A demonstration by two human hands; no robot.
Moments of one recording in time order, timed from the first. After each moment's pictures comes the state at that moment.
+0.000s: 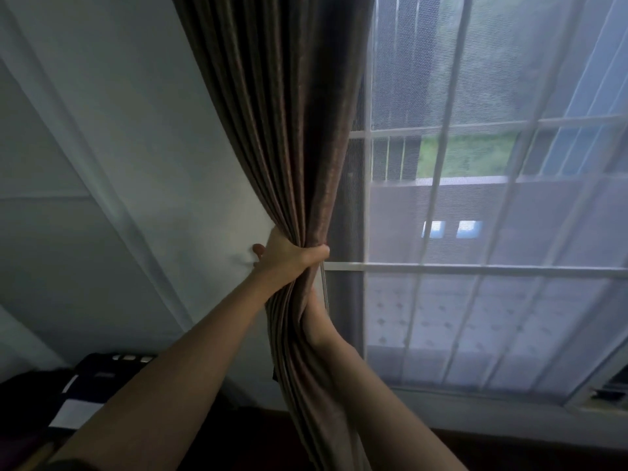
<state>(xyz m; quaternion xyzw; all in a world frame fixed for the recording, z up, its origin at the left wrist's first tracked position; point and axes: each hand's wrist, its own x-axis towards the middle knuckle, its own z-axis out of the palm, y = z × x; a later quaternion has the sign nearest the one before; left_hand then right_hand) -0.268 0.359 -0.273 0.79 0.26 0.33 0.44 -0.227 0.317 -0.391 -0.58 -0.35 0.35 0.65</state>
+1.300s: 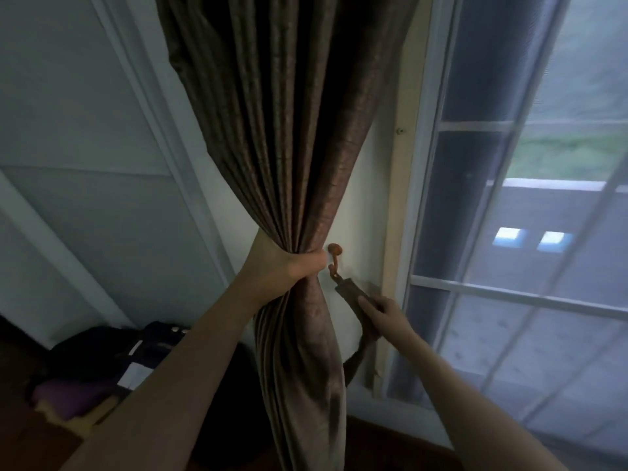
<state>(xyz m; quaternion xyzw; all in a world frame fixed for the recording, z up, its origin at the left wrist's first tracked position) -0.371 0.437 -0.255 0.76 0.28 0.39 0.44 -0.176 0.398 -0.457 -0.72 -0.38 0.35 0.47</state>
